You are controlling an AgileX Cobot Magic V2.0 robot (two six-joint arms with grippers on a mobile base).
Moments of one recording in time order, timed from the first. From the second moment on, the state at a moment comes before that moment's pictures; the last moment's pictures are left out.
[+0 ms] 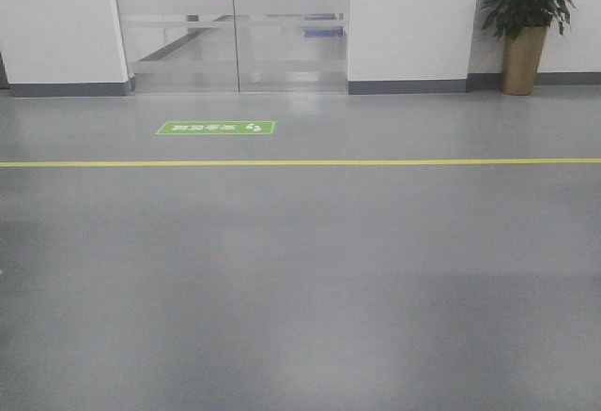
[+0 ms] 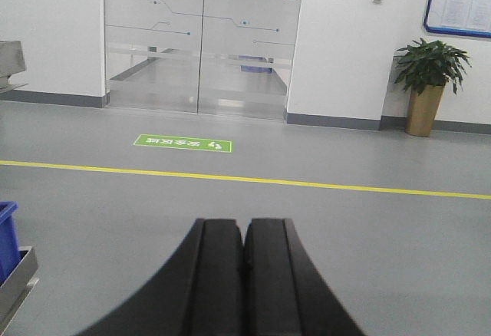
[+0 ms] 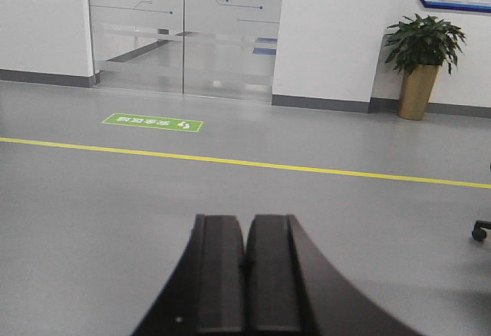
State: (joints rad) left arm -0.02 0.00 0.00 0.00 0.01 -0.05; right arm -0.04 0.00 0.00 0.02 0.06 -0.02
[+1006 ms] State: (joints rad) left arm -0.02 0.00 0.00 0.00 0.01 -0.05; right arm -0.04 0.00 0.00 0.02 0.06 -0.02
